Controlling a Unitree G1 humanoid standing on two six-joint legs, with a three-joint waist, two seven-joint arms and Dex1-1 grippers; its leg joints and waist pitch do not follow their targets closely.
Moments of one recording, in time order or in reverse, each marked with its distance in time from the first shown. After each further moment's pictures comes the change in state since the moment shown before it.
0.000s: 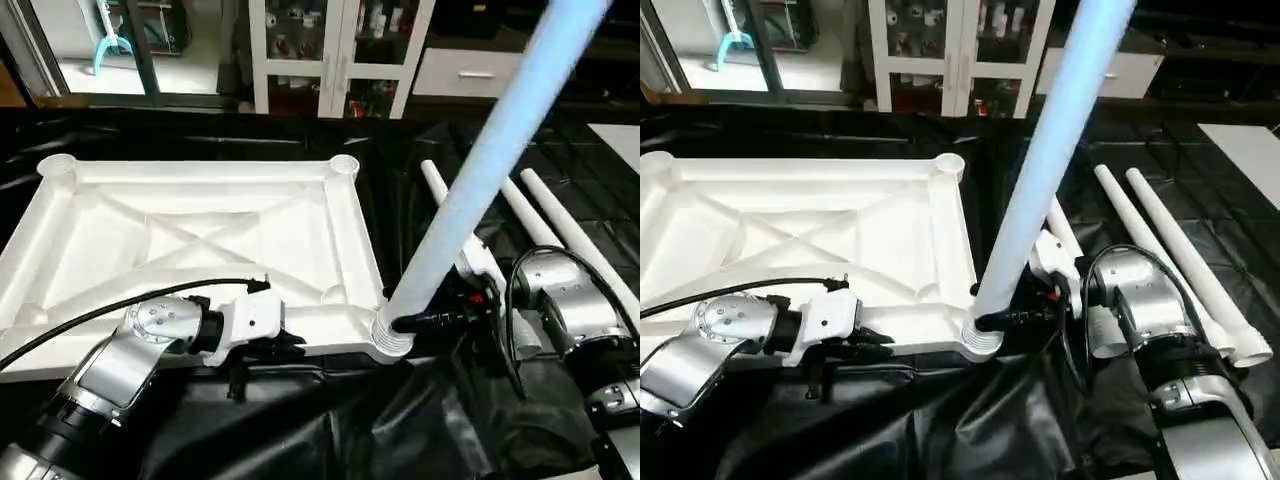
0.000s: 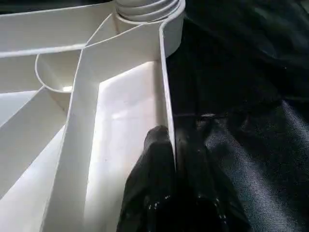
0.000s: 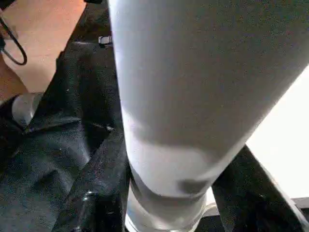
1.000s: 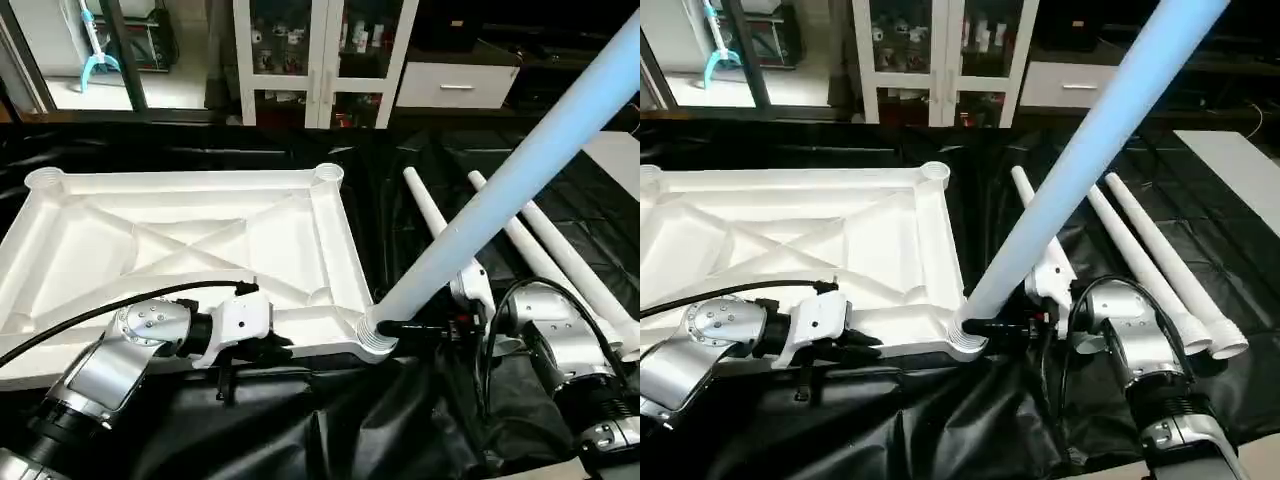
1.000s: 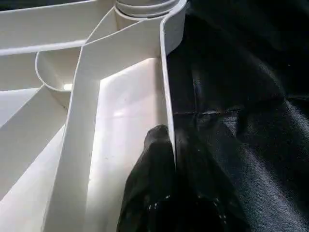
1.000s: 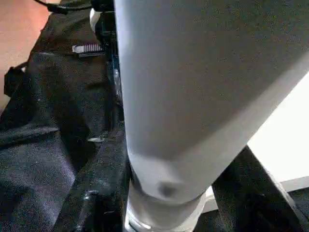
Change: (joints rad) left arm 0.014 0.017 0.007 0.035 0.008 0.001 0.000; right arm 0.128 0.053 -0.018 -0.053 0.026 -0.094 -0.163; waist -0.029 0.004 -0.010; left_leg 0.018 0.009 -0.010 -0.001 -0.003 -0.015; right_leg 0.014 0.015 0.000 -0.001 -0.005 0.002
